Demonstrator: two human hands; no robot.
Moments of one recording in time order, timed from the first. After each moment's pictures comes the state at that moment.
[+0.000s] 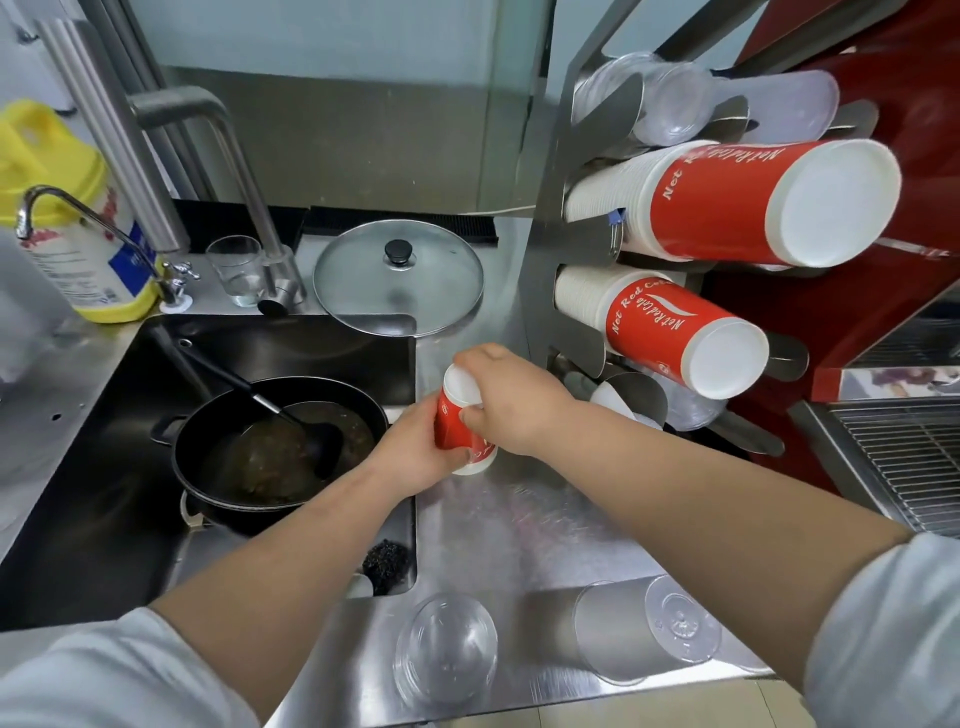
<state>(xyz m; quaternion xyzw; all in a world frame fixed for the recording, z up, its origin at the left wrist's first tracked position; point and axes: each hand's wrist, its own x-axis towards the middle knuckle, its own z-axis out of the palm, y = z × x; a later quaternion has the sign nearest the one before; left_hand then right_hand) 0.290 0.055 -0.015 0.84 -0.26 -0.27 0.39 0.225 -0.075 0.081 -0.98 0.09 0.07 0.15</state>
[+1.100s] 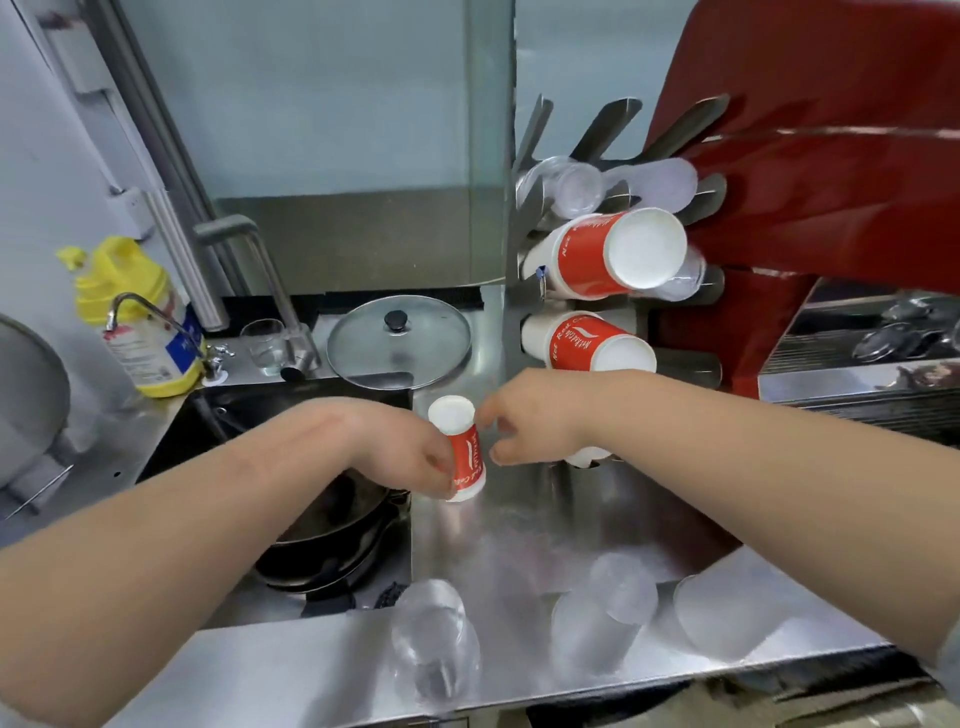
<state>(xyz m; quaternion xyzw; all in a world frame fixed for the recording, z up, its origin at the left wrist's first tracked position) 0.241 0.065 0.159 0.81 -0.49 -0.32 -0.11 0.146 -0.086 0.179 -0.99 -0.05 0.15 -0.01</state>
